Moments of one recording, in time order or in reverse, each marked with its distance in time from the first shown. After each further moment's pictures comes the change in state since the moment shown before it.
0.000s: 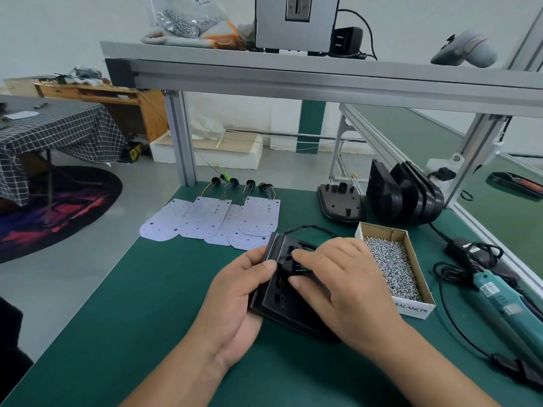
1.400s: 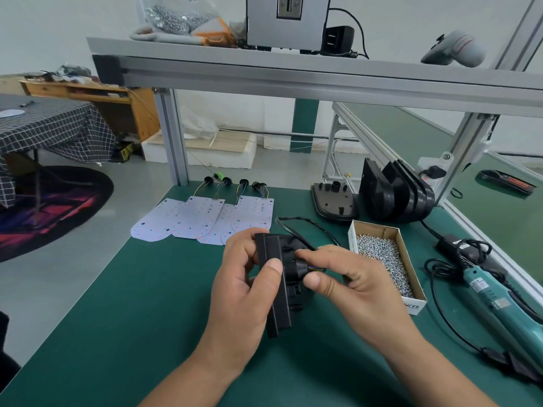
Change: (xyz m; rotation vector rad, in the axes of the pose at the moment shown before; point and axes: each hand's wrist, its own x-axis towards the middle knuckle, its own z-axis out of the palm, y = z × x) left_hand -0.006 -0.012 0.012 0.620 0.064 0.638; right_hand -0.007 0.001 -0.017 0.792 -0.093 0.437
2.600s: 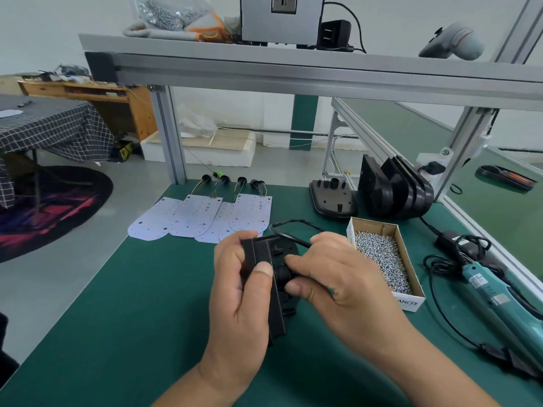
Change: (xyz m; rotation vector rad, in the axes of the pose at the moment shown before) left_hand -0.016 0.010 0.010 0.042 0.146 0.003; right_hand 0.009 -0.013 0.007 -0.546 0.003 -0.444
